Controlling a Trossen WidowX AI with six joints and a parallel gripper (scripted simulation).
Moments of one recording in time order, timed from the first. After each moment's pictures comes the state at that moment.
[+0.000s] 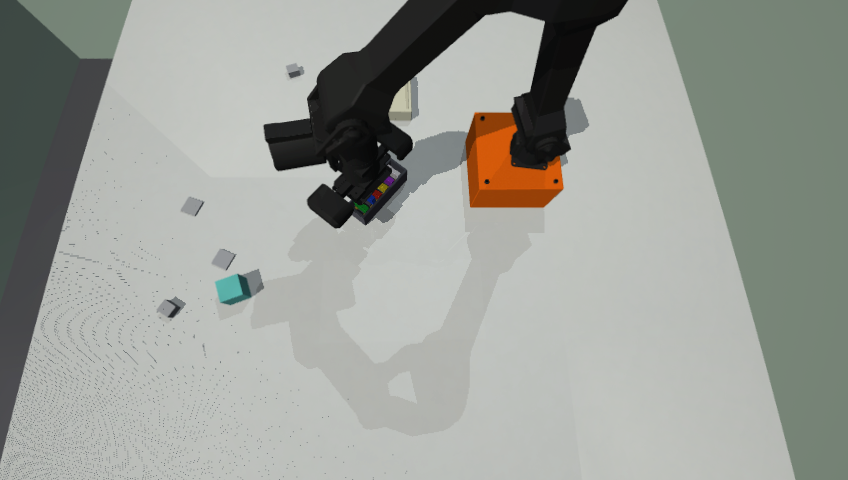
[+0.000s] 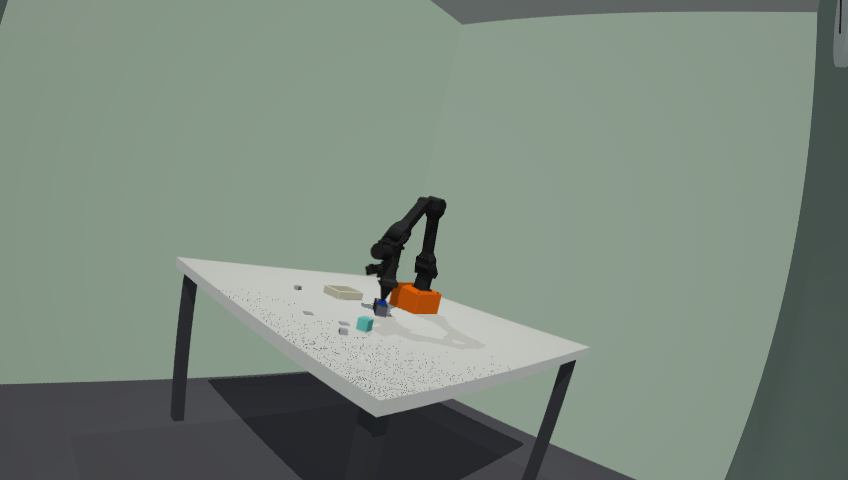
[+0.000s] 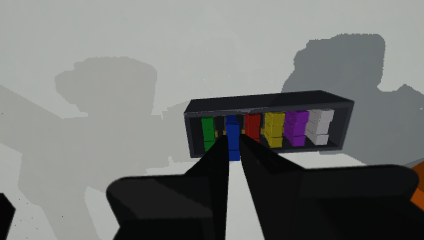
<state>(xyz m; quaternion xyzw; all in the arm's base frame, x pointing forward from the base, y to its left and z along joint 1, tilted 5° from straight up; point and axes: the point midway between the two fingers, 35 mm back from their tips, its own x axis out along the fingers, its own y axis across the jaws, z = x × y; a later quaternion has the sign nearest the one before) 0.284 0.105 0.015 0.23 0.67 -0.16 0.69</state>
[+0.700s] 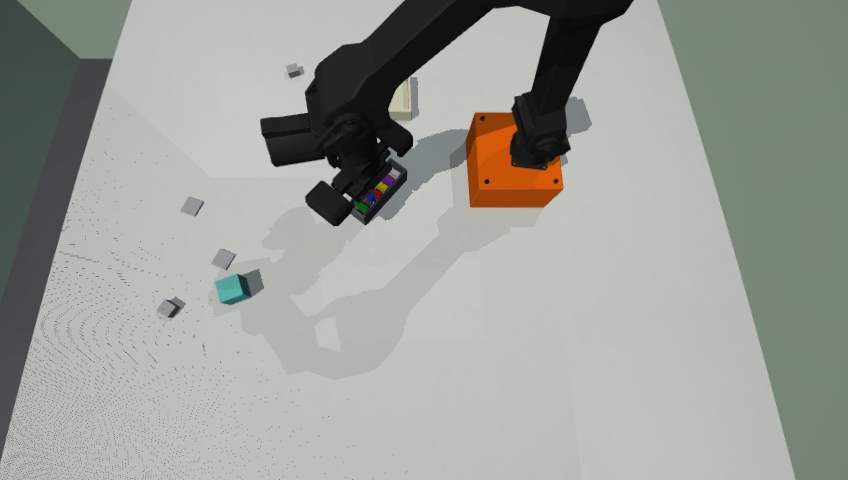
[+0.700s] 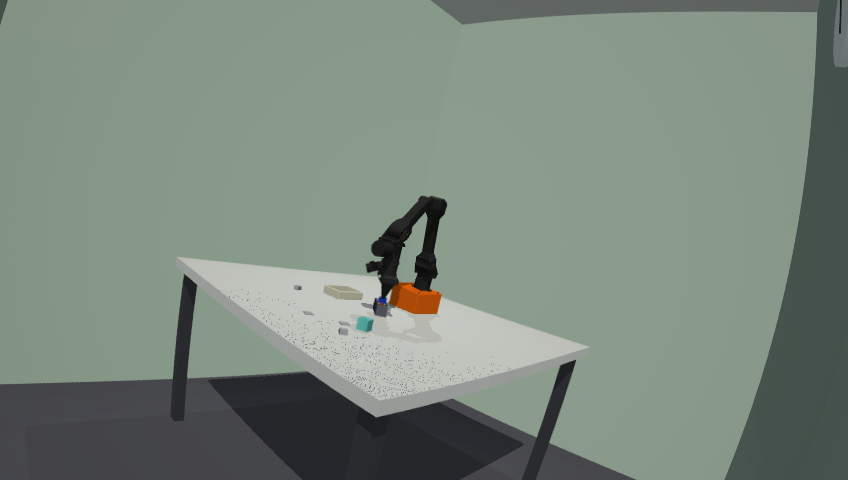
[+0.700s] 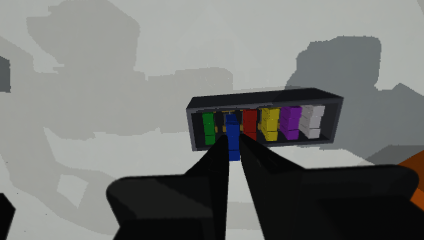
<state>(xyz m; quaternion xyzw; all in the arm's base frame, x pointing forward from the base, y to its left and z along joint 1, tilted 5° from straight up) 0.283 0.104 0.025 0.23 0.67 -0.16 0.69</state>
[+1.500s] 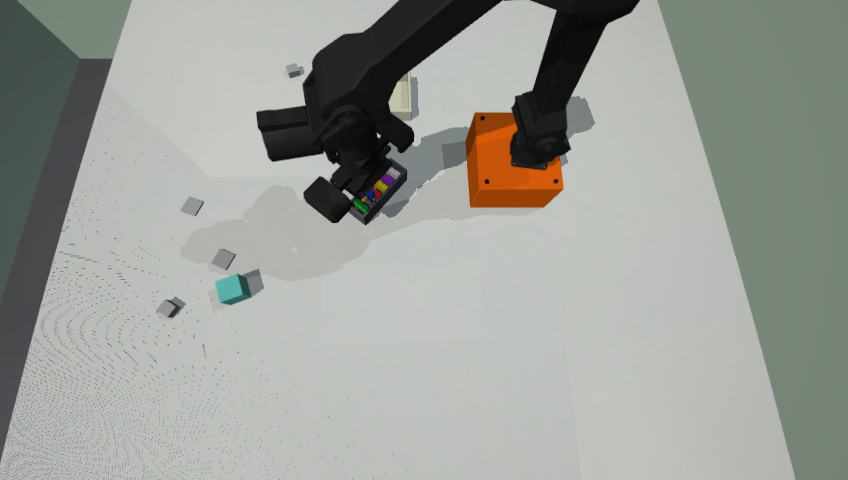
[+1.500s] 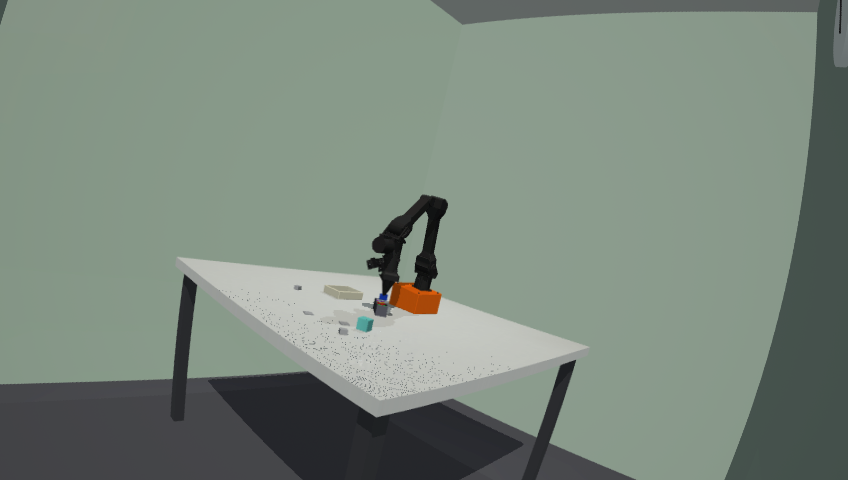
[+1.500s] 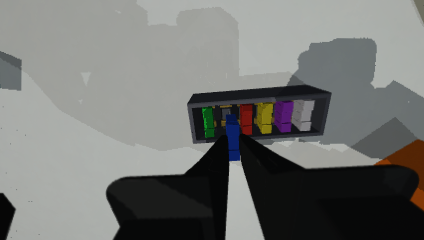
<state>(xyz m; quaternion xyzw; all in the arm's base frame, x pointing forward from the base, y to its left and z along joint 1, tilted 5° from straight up) 0.282 0.103 0.038 0.23 0.67 -0.16 0.68</state>
